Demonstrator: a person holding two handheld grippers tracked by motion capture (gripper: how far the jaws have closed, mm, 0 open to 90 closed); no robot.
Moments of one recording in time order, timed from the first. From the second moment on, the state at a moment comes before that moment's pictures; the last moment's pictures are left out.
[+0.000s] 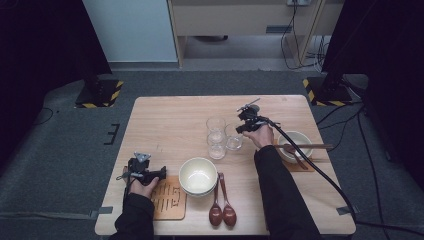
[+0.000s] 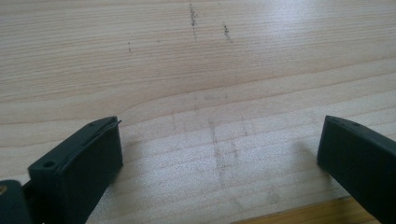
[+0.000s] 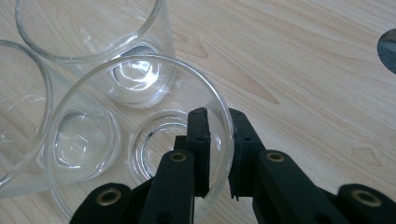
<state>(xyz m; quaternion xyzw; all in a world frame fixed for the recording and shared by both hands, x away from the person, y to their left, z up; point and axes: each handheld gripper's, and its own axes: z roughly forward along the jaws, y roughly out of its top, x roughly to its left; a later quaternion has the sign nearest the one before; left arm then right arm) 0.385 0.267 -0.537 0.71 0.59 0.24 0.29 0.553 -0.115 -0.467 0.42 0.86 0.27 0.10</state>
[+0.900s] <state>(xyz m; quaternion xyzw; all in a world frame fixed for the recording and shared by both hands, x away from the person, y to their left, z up) 0.385 0.267 -0.537 0.71 0.59 0.24 0.29 0.543 -0.127 -0.454 0.41 0.86 0.30 0.09</state>
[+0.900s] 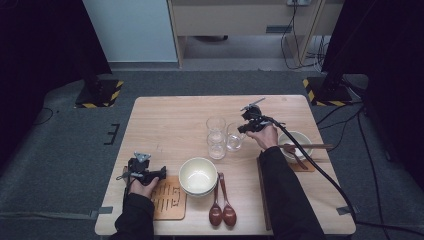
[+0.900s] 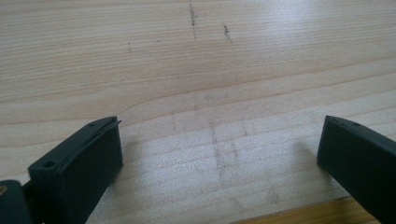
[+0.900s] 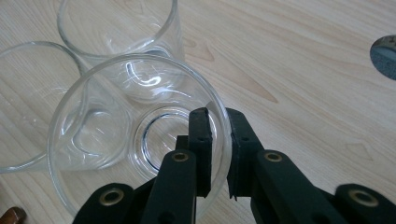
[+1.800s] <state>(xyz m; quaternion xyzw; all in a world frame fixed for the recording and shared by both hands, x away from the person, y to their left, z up) 0.385 0.267 -0.537 0.71 0.59 0.24 0.29 0.537 -0.160 -0.420 0.42 0.83 0.35 0.13</state>
